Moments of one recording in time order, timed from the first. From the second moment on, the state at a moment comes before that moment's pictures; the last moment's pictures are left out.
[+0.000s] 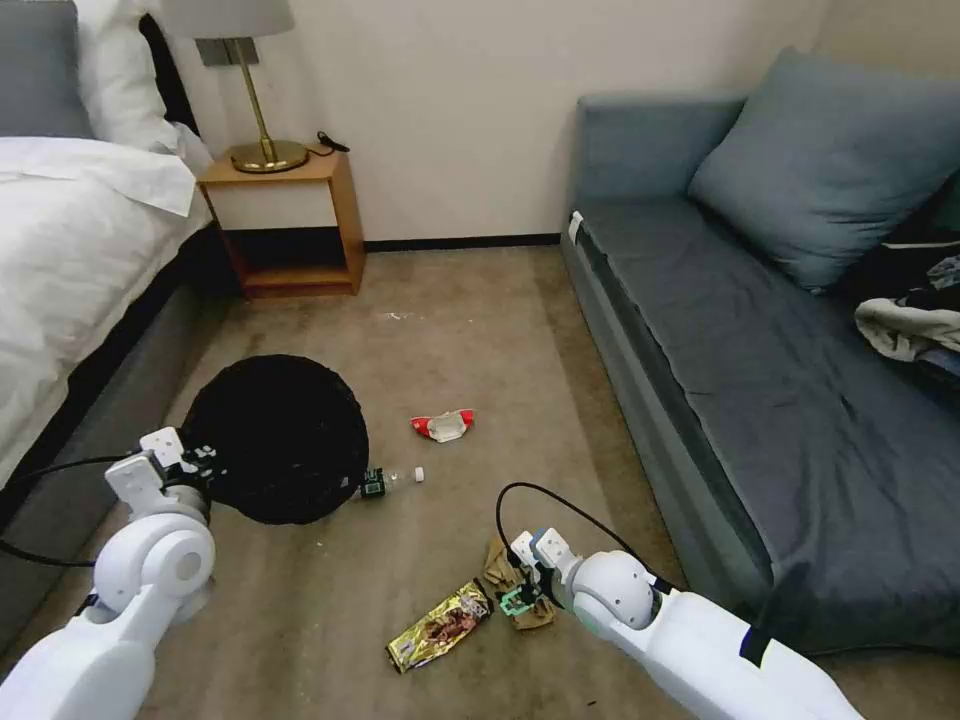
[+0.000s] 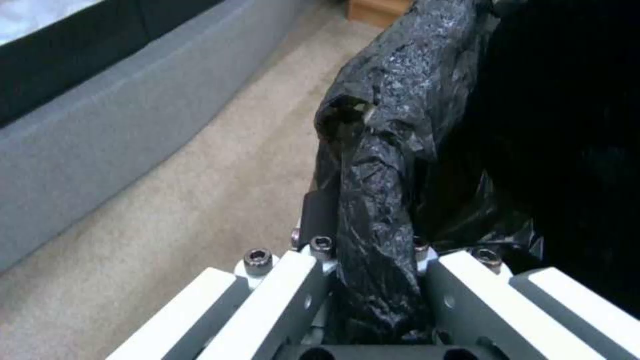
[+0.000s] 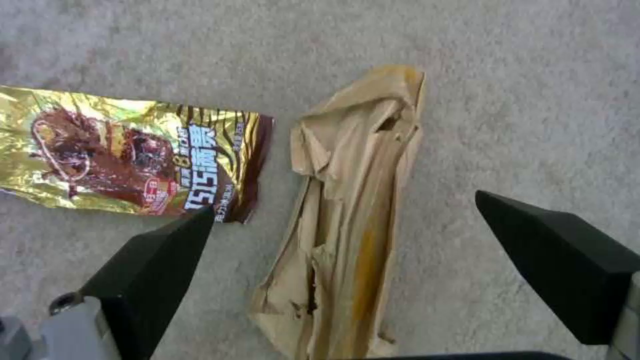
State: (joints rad) left arm 1.34 -0.91 -0.58 -1.98 -1.02 0.34 -0.77; right arm -0.86 1.05 -0.40 1.54 0.44 -0.71 0.02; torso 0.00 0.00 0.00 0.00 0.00
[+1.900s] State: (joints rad) left arm 1.41 -0.92 -0.64 -2.05 -1.01 0.33 -0.78; right arm -0.92 1.00 -0.13 1.69 0.55 -0.62 0.02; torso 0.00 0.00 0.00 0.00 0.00
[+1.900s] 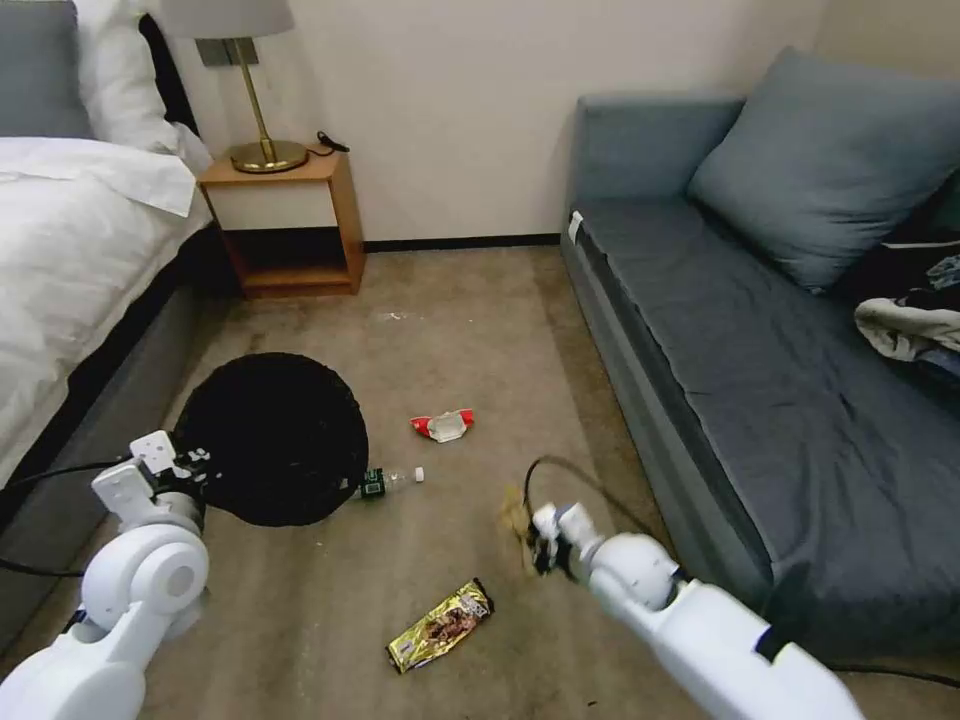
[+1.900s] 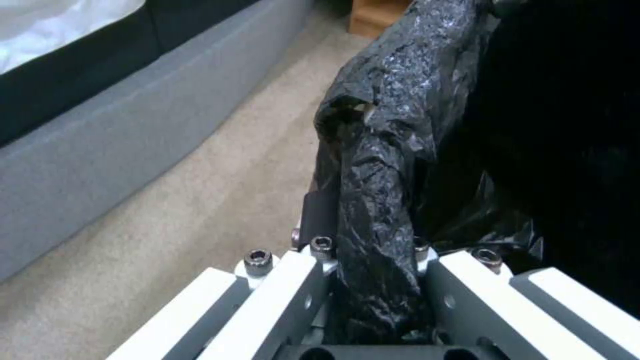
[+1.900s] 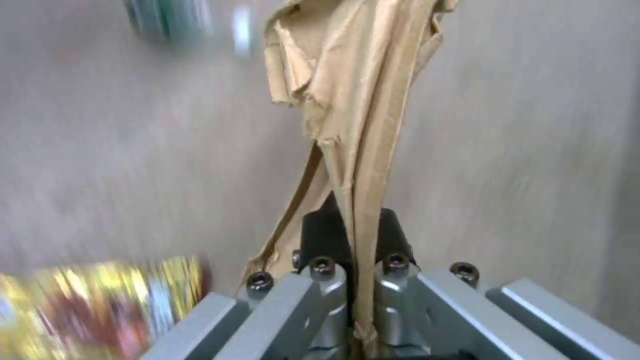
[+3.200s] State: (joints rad) left arm 1.43 -0.97 -0.65 -2.07 -1.00 0.33 -0.77; right arm -0.34 1.44 -0.76 1.35 0.91 0.02 -0.03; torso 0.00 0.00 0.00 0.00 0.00
